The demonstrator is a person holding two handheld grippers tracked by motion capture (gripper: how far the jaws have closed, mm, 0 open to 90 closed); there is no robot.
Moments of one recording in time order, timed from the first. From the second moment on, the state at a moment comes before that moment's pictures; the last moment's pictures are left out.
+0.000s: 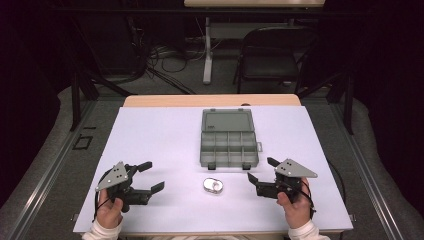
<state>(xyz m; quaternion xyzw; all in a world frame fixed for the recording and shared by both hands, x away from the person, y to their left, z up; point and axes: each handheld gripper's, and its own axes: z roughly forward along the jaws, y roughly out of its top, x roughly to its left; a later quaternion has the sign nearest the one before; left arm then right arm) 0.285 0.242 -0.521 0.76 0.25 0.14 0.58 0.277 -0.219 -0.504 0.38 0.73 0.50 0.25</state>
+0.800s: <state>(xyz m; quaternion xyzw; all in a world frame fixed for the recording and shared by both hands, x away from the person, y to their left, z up) 0.281 0.242 -0.520 0.76 0.25 0.14 0.58 0.279 -0.206 -0.504 0.39 0.75 0.49 0.21</state>
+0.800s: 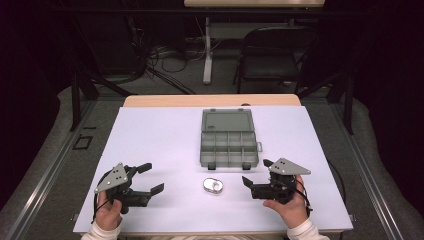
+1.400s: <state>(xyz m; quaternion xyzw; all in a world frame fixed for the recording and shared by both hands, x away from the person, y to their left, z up) 0.276 0.241 -0.518 0.77 0.24 0.14 0.57 0.277 -0.187 -0.507 0.34 0.80 0.46 0.19</state>
